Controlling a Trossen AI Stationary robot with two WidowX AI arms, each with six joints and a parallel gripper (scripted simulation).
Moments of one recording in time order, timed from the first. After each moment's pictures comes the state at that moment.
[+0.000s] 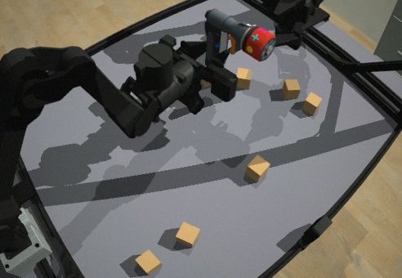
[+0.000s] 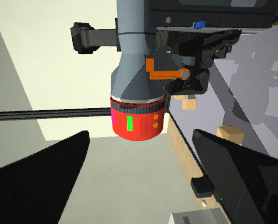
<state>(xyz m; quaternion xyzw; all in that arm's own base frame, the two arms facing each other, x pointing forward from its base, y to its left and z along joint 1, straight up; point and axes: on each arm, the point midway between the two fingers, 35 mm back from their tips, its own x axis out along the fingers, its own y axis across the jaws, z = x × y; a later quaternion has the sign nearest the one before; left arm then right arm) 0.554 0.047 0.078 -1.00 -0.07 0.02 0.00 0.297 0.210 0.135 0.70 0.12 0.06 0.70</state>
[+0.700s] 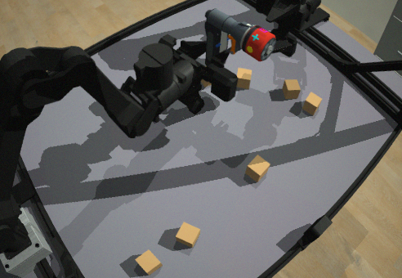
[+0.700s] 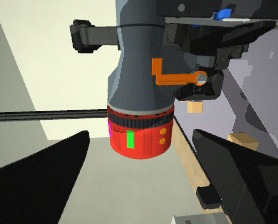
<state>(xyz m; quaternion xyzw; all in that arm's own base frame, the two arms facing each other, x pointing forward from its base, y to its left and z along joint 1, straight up) 0.554 0.047 0.078 -1.00 -0.07 0.02 0.00 0.325 0.217 0.133 0.70 0.11 0.07 0.70</state>
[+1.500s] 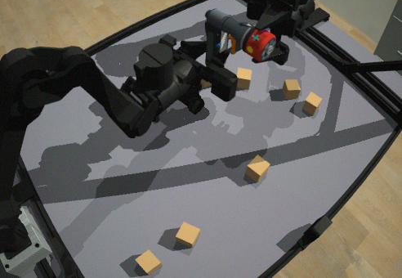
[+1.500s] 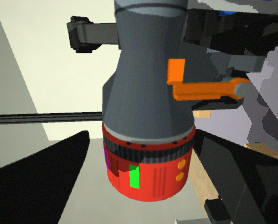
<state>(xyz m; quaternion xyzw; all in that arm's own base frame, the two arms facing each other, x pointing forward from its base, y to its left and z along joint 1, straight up) 0.554 0.047 0.078 -1.00 -0.07 0.02 0.00 0.359 0.227 0.134 0.70 0.11 0.07 0.70</state>
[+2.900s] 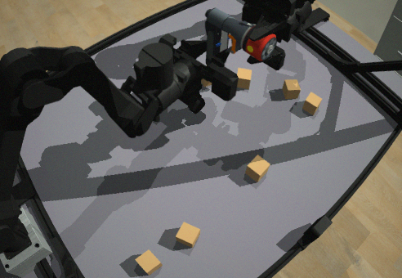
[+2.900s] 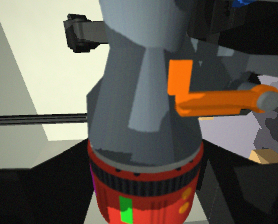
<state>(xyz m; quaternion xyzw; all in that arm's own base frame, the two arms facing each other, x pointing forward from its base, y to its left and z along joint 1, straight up) 0.555 0.047 0.080 -1.00 -0.07 0.01 0.00 0.376 0.231 0.132 0.70 0.11 0.07 0.70</state>
